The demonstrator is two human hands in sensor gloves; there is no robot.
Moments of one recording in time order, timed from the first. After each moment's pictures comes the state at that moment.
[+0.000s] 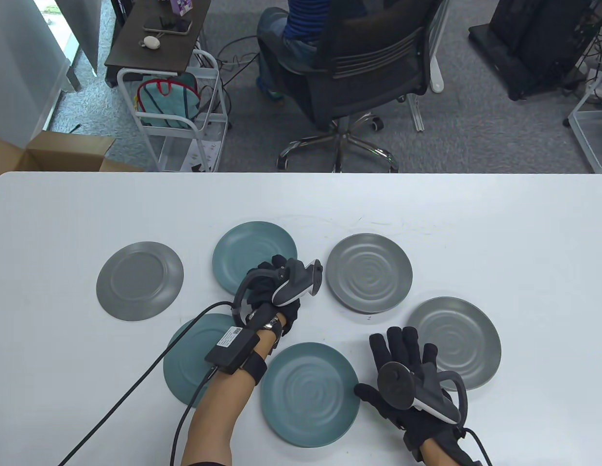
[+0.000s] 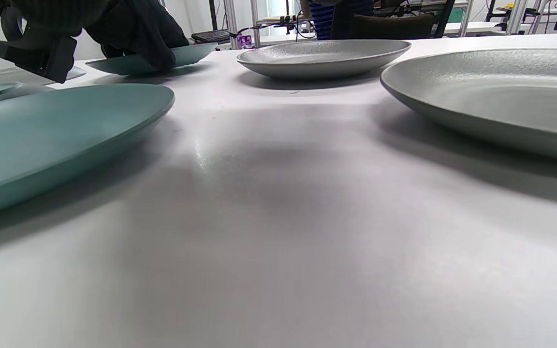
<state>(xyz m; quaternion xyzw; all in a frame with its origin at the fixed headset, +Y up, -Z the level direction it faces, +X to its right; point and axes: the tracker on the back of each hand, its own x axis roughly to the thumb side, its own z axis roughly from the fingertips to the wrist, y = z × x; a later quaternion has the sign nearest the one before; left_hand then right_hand) -0.057 -0.776 -0.348 -0.15 -0.03 -0.15 0.98 0.161 -0.757 -0.157 0.11 0.13 0.98 0.06</state>
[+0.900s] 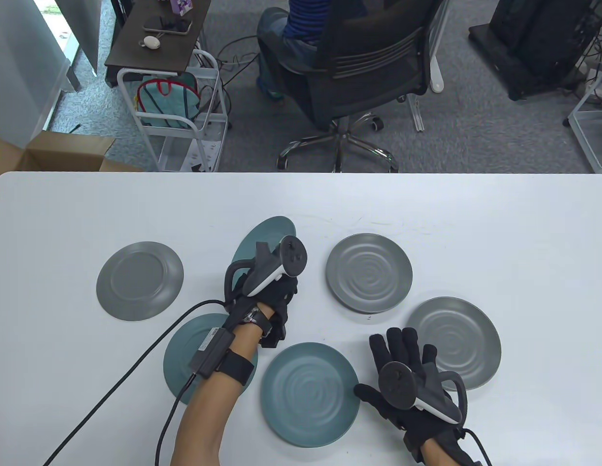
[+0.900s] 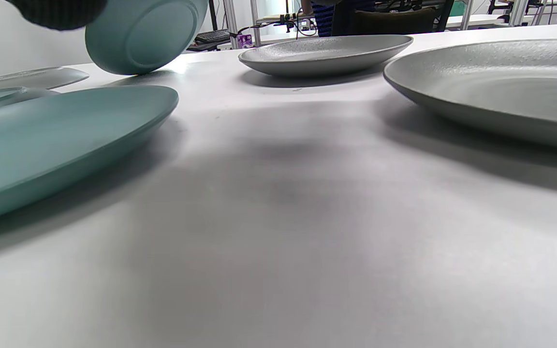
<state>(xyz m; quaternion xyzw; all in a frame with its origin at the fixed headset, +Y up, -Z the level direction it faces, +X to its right) -0.087 -0.703 -0.343 -0.13 -0.05 0.09 0.99 0.162 -0.757 -0.157 0.12 0.13 0.98 0.07</state>
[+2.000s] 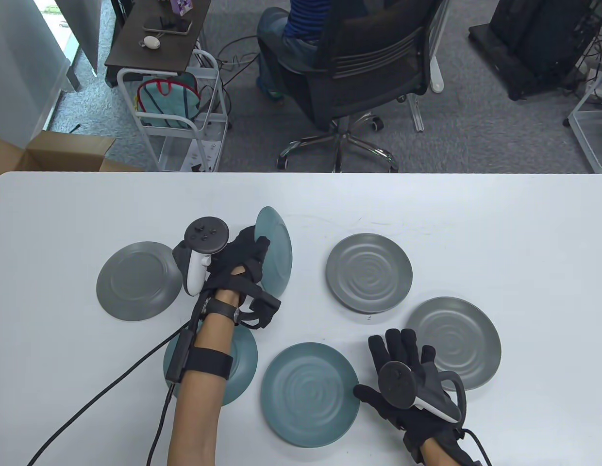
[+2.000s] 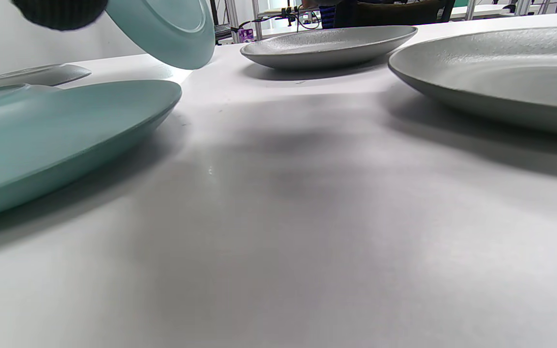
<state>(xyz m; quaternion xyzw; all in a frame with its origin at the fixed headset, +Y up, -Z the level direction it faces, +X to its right) -0.171 -0.686 -0.349 -0.12 0.05 0.51 0.85 0.161 -0.758 -0.157 0.12 0.14 0.98 0.07</state>
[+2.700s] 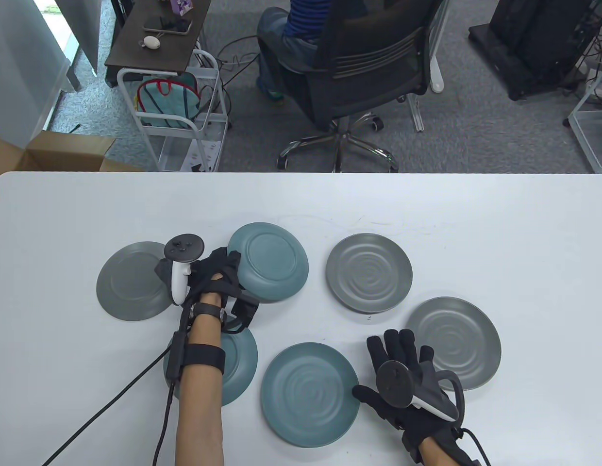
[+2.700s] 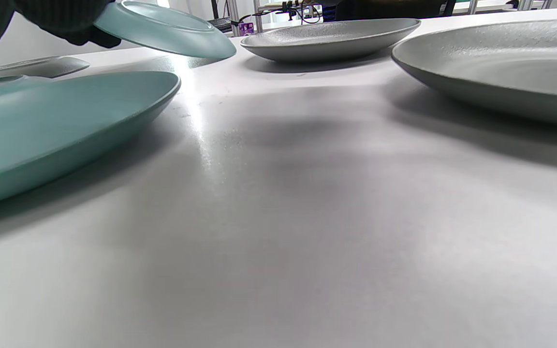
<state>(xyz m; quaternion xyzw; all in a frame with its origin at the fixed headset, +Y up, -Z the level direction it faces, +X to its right) -0.218 -0.758 -0.356 -0.17 0.19 0.48 0.84 0.158 -0.758 -0.158 0.12 0.15 0.98 0.07</state>
